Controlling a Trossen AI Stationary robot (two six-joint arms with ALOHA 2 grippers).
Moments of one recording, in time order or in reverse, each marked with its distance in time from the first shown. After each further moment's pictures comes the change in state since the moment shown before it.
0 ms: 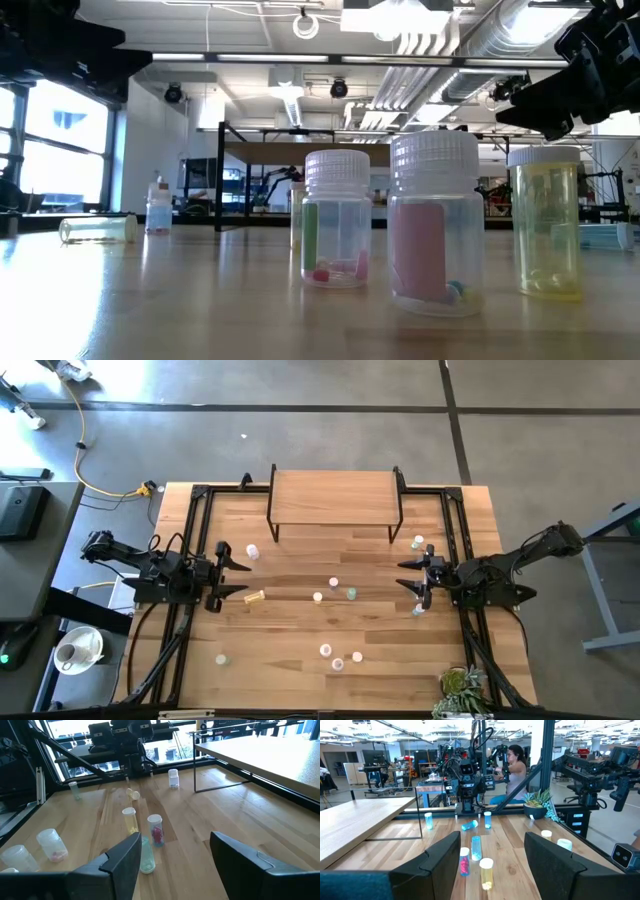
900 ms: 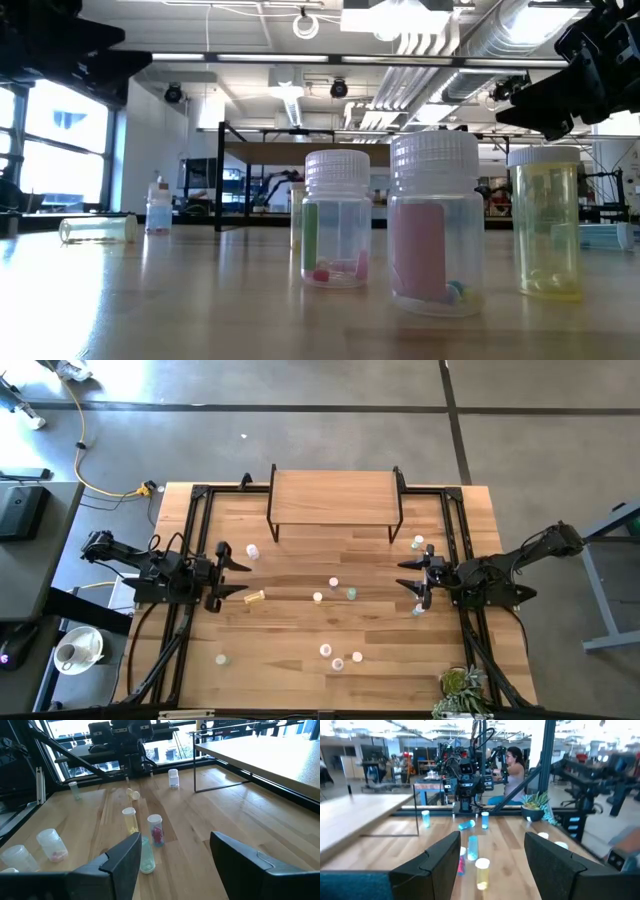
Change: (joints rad) left arm 0.000 0.000 0.000 0.001 0.002 -0.065; right arm 0.000 0.000 0.000 0.000 0.000 0.000
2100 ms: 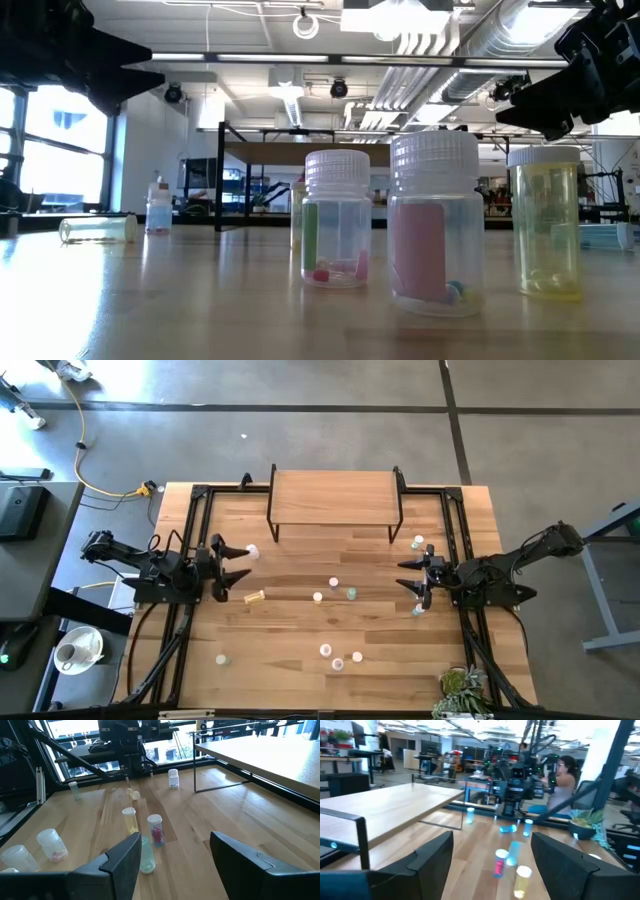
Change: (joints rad) left arm 0.000 0.000 0.000 0.007 -0.270 -0.066; right arm 0.000 0.000 0.000 0.000 0.000 0.000
